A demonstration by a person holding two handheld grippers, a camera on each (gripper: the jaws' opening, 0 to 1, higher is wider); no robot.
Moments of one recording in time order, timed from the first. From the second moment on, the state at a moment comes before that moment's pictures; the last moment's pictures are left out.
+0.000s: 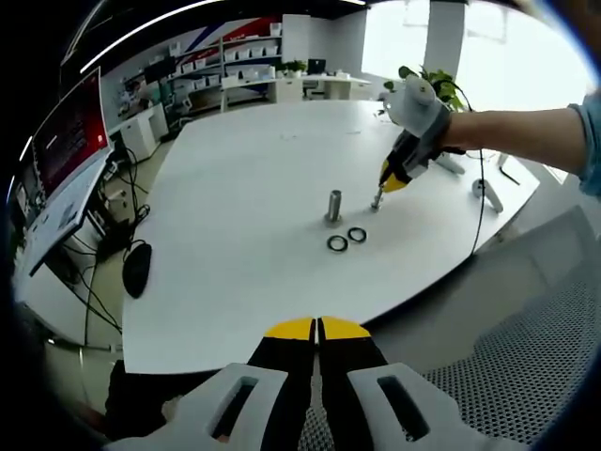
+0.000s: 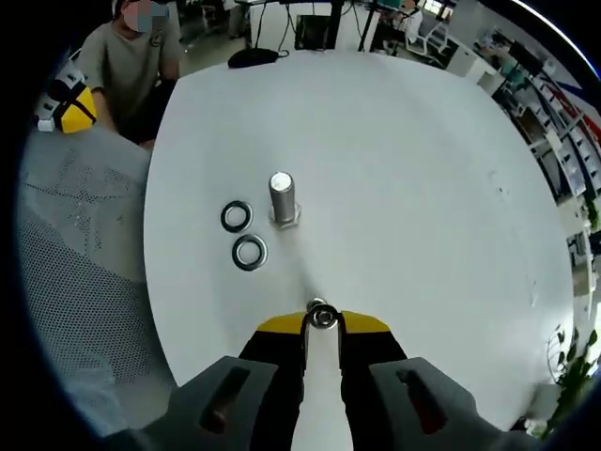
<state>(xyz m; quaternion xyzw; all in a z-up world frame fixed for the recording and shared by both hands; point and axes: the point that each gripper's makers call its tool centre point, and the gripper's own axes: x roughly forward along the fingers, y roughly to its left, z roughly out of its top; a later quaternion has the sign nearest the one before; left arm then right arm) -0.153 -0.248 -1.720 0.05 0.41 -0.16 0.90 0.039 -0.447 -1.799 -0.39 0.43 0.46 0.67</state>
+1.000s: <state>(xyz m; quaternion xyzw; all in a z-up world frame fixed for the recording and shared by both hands) -0.153 -0.248 -1.720 0.04 0.40 -0.16 0.90 0.034 -0.473 -1.834 -0.38 0.45 0.44 0.68</state>
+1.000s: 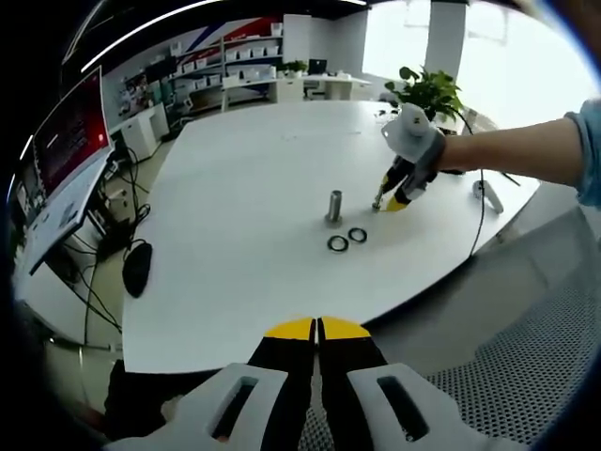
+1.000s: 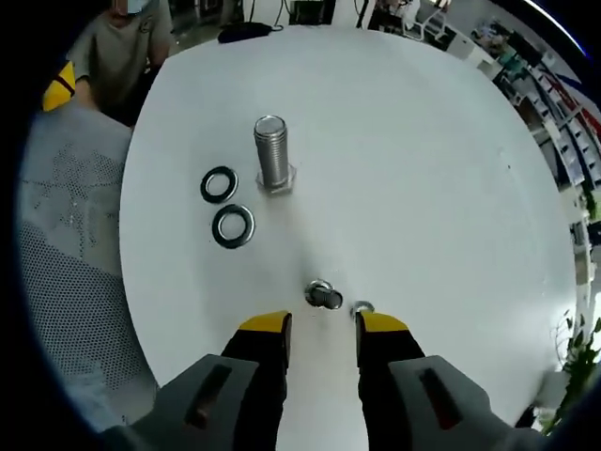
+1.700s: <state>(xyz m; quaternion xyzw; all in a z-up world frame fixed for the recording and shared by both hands) -0.149 -0.248 -1.713 0.04 0.38 -0.15 0.91 -0.032 -0.561 -1.831 -0.24 0.49 0.40 0.74</state>
